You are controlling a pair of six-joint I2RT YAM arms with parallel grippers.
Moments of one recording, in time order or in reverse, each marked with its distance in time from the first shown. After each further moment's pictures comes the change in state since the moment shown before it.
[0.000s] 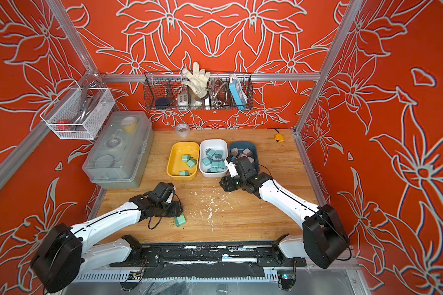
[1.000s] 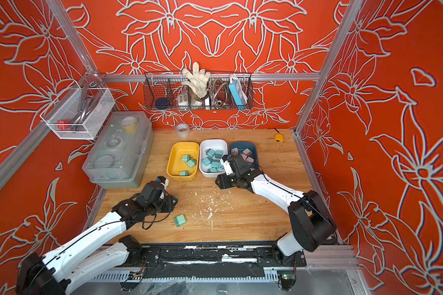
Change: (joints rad) left arm -0.003 -0.304 0.066 -0.084 -0.122 0.002; right arm 0.006 0.166 0.057 0.076 -0.043 0.045
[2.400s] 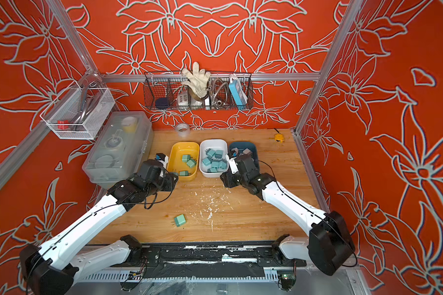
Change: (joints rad) left arm 0.049 0.217 0.376 -0.065 -0.084 0.126; right arm 0.003 -0.254 -0.057 -0.023 0.146 -0.072
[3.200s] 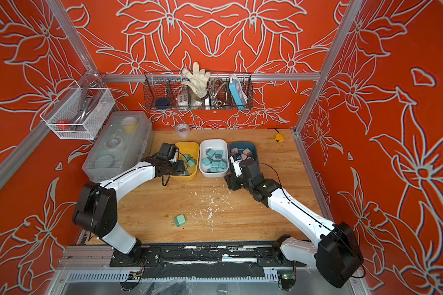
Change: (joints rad) left arm 0.172 0.562 0.186 0.177 0.082 0.046; right arm 0.000 -0.081 -0.076 0.034 0.074 -0.019
